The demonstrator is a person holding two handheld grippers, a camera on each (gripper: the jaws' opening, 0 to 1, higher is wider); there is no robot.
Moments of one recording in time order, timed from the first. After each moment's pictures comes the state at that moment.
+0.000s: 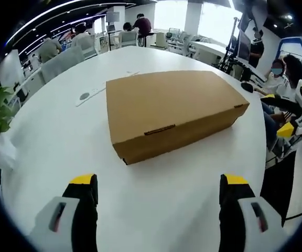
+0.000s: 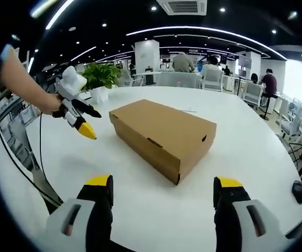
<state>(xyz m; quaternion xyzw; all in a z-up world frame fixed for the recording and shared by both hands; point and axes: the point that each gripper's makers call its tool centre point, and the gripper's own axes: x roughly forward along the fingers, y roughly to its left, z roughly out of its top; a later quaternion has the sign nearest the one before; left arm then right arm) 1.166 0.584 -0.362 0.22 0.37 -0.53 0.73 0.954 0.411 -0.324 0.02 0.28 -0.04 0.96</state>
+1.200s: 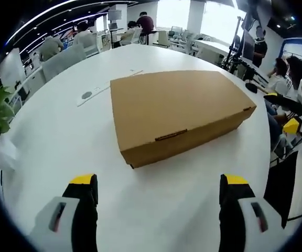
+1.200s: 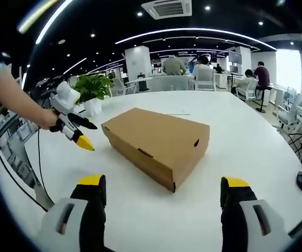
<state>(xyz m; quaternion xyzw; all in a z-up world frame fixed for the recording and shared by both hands) 1.176 0.580 -0.361 0.23 0.38 -0.52 0.73 0.965 0.395 -0.321 0.07 0.26 -0.06 0.96</state>
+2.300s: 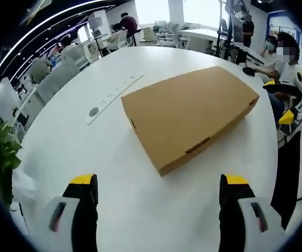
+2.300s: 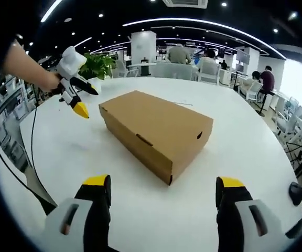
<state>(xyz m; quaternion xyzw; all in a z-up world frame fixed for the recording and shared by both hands) 1.216 0.577 -0.340 0.29 0.34 -0.53 0.72 0.974 0.398 -0.332 0.03 0.30 -0.06 0.95</state>
